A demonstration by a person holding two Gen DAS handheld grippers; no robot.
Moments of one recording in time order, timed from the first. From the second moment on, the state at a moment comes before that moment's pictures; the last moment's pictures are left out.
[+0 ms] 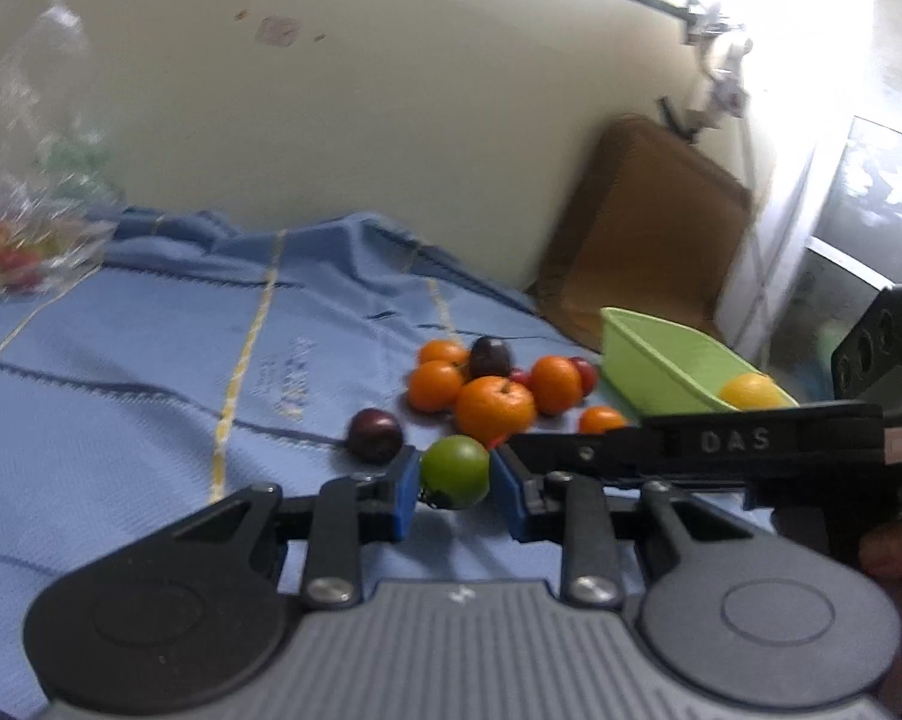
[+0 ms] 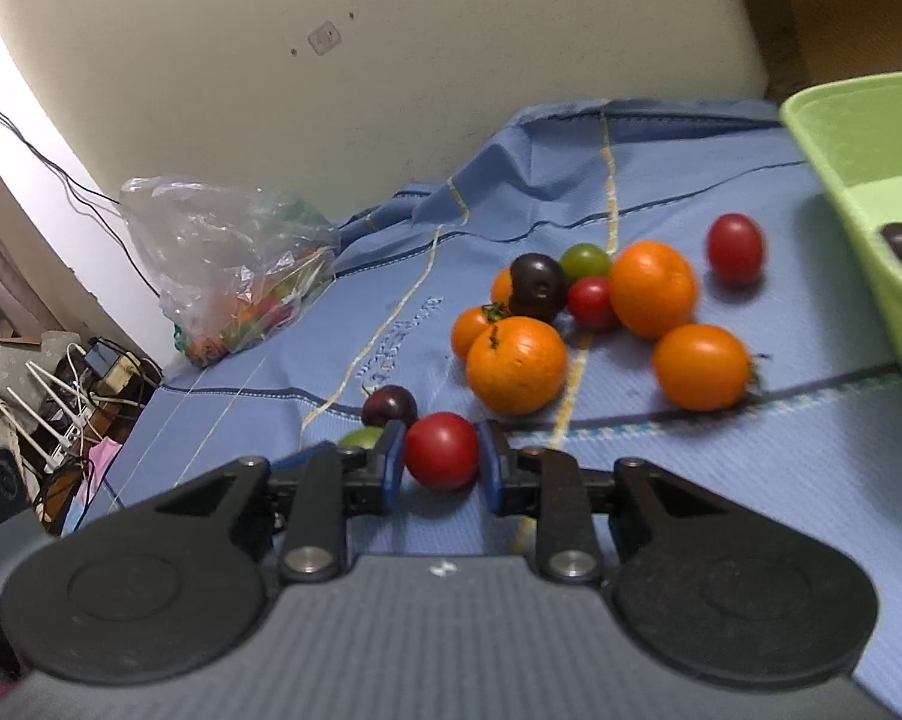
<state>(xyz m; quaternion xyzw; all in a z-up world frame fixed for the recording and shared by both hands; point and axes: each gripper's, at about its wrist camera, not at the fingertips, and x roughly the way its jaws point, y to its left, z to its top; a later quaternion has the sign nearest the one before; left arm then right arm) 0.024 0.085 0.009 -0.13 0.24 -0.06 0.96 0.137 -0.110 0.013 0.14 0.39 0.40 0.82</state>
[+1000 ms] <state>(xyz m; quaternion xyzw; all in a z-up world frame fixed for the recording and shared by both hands) 0.015 -0.019 0.003 -0.03 0.31 -0.14 0.94 0.068 -0.205 0.008 -0.05 0.29 0.39 0.87</state>
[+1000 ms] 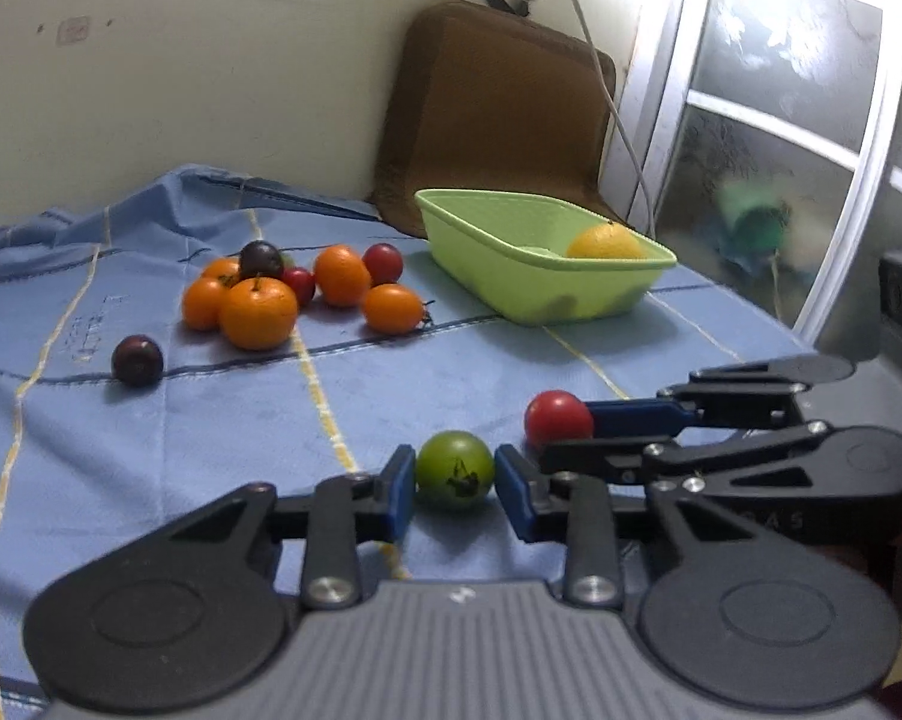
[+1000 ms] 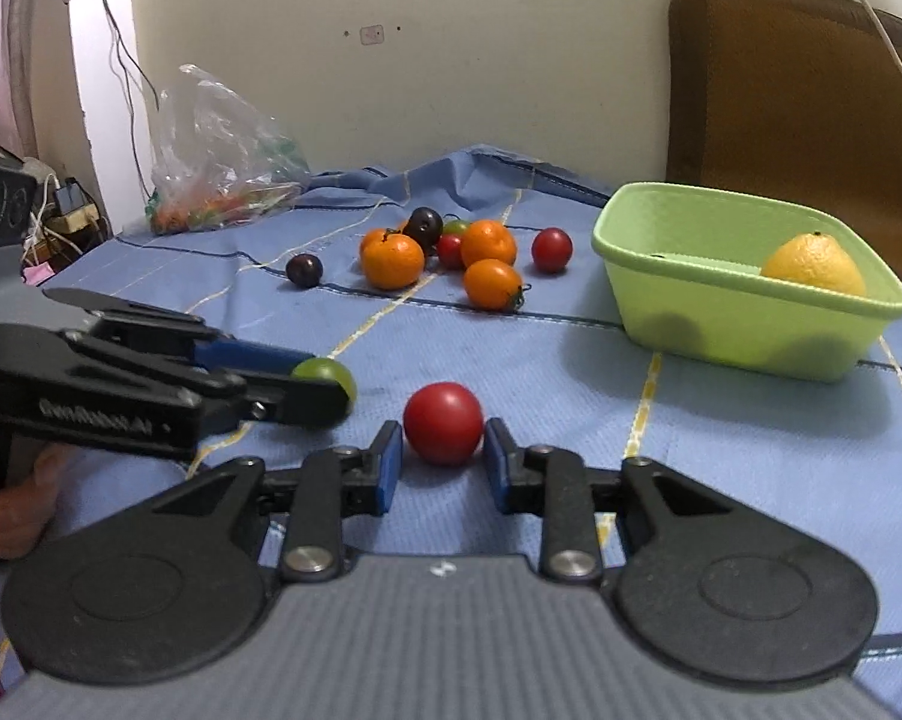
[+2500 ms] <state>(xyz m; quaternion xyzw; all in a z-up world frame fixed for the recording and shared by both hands) 0.055 0.096 0.033 -0.14 0.25 0.10 0.95 0.132 -0.259 0.030 0.04 0.14 0.30 0.94</state>
